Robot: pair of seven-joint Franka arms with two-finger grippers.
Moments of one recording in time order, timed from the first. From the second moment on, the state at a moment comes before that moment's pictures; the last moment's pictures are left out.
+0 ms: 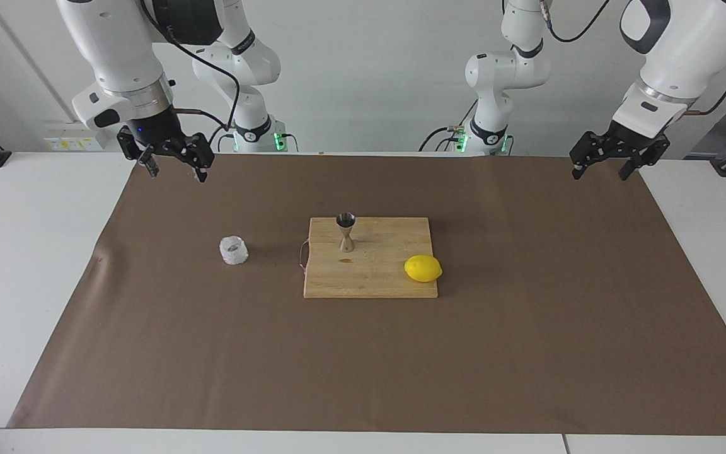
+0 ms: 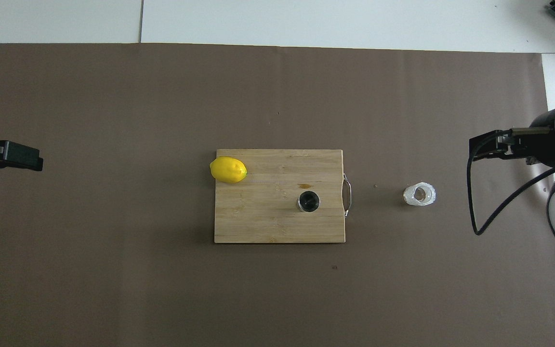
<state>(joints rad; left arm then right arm) 0.00 -0.05 -0.04 -1.64 -0.01 1.59 0.04 0.02 -0.01 0.01 -1.60 -0.04 1.57 0.16</state>
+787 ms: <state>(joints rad) 0.00 -0.05 -0.04 -1.64 -0.01 1.59 0.04 0.02 -0.03 -0.01 -1.60 -0.04 1.53 0.16</state>
